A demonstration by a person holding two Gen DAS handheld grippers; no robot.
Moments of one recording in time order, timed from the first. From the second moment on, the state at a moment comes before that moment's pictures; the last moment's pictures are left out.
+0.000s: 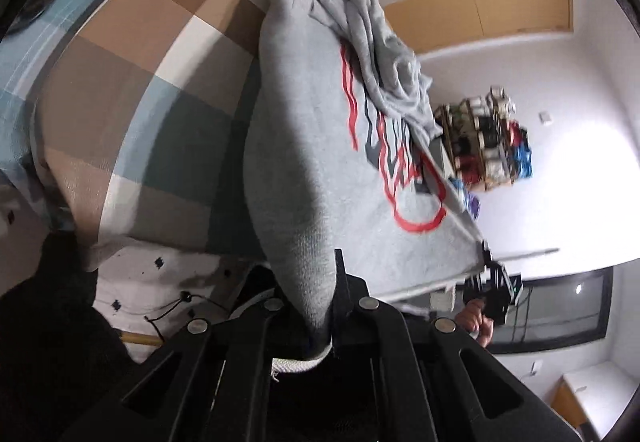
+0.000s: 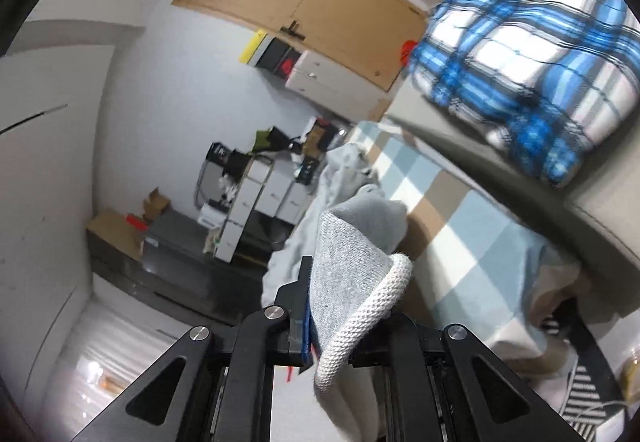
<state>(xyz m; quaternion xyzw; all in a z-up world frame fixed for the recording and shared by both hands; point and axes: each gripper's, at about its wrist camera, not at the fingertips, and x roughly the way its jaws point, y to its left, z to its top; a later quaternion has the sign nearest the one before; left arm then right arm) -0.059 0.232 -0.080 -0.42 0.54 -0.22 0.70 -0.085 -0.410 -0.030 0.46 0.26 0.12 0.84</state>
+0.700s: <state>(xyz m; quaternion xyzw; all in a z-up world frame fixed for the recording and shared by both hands) -0.040 0.213 -0.094 -0.38 0.57 -0.18 0.70 -0.069 -0.374 -0.032 0.42 0.28 0.16 0.85</state>
